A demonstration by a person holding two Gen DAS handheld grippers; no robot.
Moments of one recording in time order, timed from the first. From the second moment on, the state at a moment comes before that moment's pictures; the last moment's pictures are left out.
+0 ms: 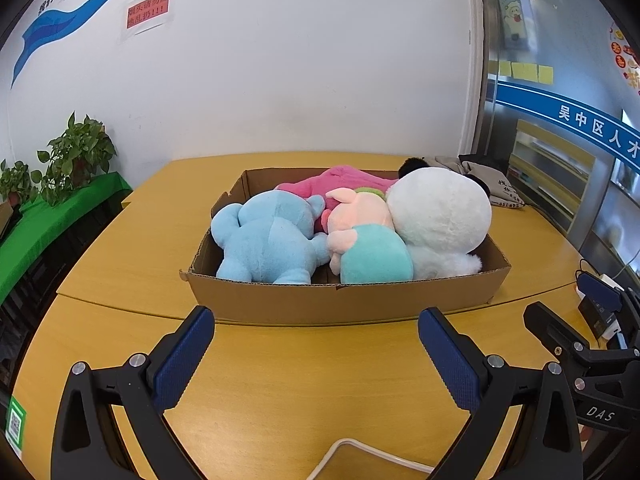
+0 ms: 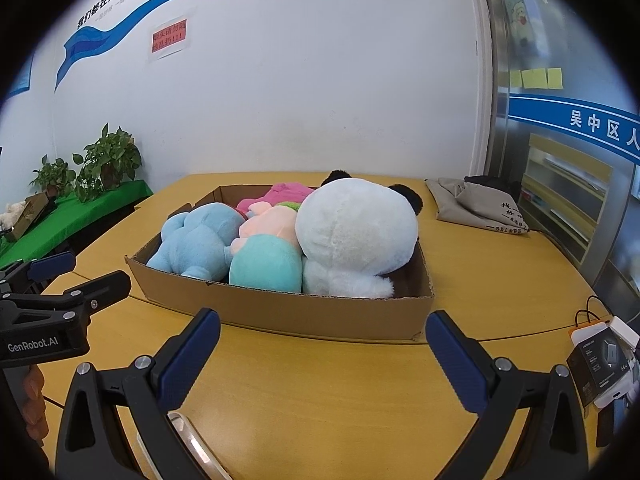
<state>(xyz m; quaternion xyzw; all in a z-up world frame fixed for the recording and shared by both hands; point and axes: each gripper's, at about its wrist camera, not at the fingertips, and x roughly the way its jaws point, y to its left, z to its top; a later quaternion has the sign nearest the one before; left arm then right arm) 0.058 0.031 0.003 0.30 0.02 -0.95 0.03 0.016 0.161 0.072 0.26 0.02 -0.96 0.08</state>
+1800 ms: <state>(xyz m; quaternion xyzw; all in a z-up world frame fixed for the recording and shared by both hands) 0.068 0.014 -0.136 0.50 -0.04 -0.86 -0.08 0.080 0.127 -0.071 0.50 0.03 -0.86 0.10</state>
